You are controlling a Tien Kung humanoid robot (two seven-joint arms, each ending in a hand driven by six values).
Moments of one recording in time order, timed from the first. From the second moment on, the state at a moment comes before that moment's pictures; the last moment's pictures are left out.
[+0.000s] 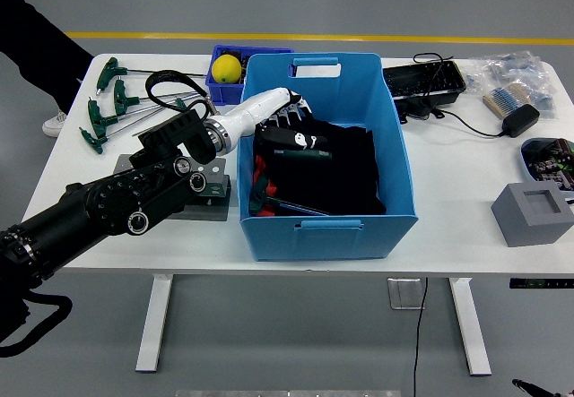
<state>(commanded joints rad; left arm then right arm) -0.92 0.09 -0.53 -0.82 1.42 0.02 -0.02 0.24 -0.21 0.56 0.20 -0.67 -0.05 -0.19</state>
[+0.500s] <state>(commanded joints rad) -0.85 0.16 -0.66 -0.94 1.44 0.03 -0.03 0.23 -0.21 0.54 0.20 -0.63 -0.05 -0.18</state>
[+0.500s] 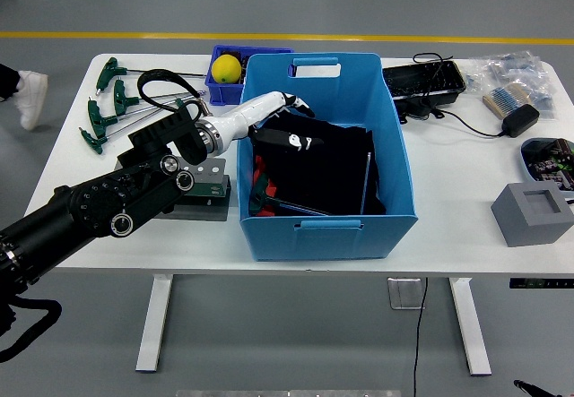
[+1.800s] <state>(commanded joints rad) -0.01 0.11 -1.59 -1.52 1.17 0.11 -0.13 0.16 -0.17 0.32 0.19 -0.25 -0.12 -0.07</state>
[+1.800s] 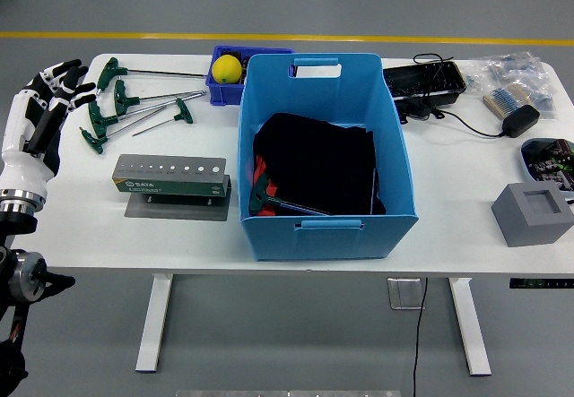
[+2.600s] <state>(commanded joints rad) -0.01 0.12 -1.71 -1.56 1.19 0.00 -0.04 0.19 -0.16 0.27 0.20 -0.22 -0.13 -0.06</state>
